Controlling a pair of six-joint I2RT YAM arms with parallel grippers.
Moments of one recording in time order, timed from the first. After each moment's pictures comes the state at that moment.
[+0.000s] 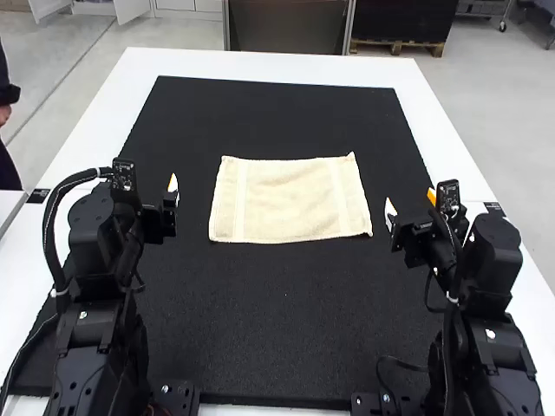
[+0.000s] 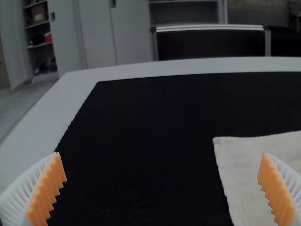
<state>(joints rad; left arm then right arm) 0.17 0.01 0.01 -0.01 0.10 0.08 -0.04 0.01 0.01 -0.08 -0.28 -0.12</state>
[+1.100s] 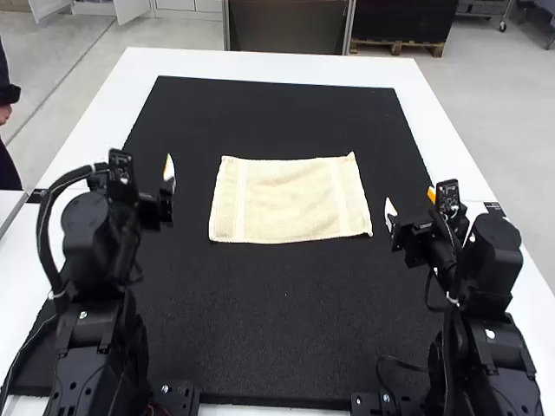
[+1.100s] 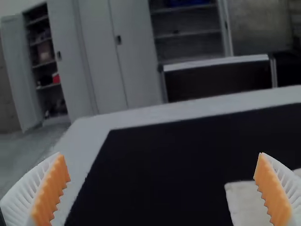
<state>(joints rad) 0.17 0.01 0.01 0.20 0.10 0.14 -0.04 0.01 0.01 -0.04 -0.28 -0.13</state>
